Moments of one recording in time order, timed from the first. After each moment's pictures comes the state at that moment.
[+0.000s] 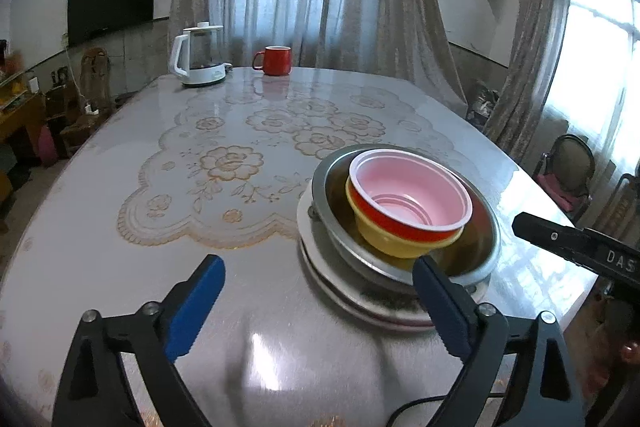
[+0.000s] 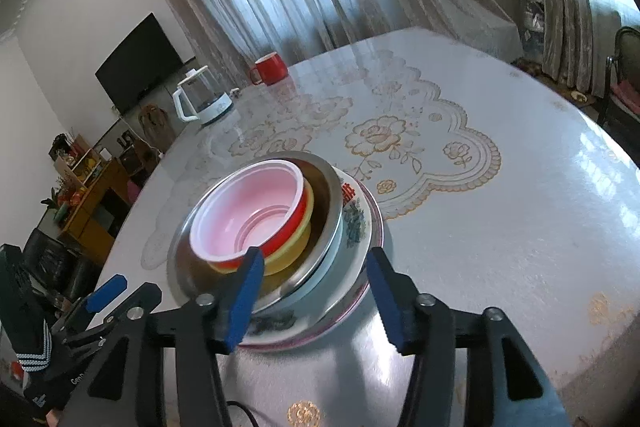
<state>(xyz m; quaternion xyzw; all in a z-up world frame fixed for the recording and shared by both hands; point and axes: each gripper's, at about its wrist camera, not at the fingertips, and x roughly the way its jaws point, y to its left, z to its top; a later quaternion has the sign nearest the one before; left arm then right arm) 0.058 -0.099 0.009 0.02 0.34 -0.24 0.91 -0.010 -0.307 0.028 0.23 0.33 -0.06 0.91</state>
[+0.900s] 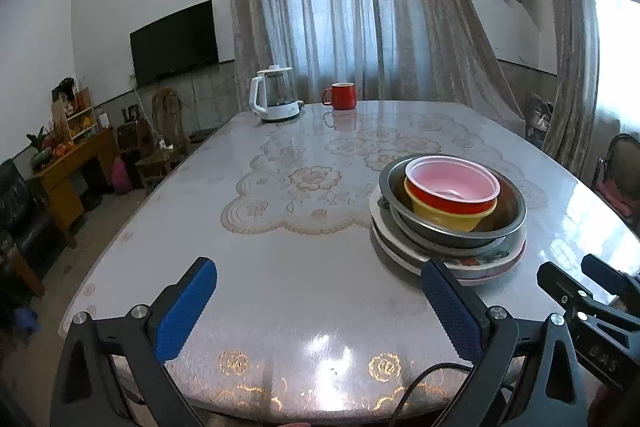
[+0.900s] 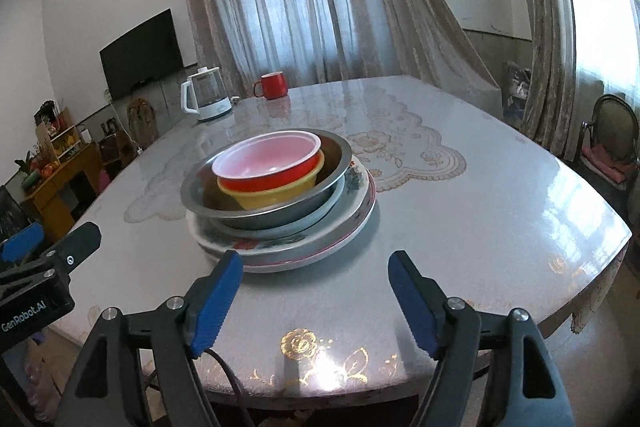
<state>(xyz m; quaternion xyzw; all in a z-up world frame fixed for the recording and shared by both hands) -0.022 -0.061 0.019 0.06 0.27 -0.11 0.95 -0.077 -0.238 0.014 0.12 0.28 -0.11 0.95</state>
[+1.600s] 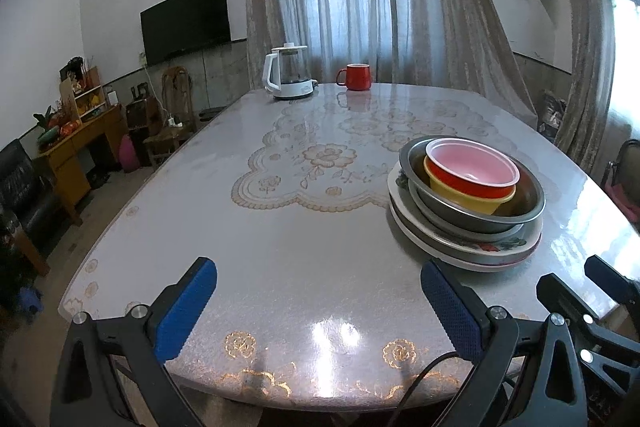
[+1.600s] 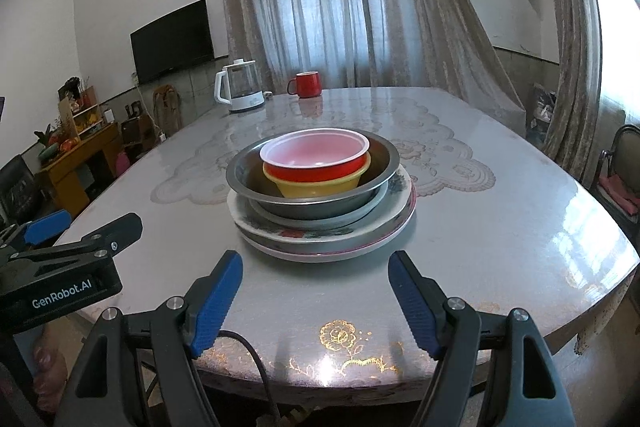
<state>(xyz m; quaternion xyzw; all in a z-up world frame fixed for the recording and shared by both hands) -0.014 -0.053 0.006 0.06 0.30 -0.09 0.95 -0.077 -0.206 0.011 0.08 0.28 -0.07 0.95</state>
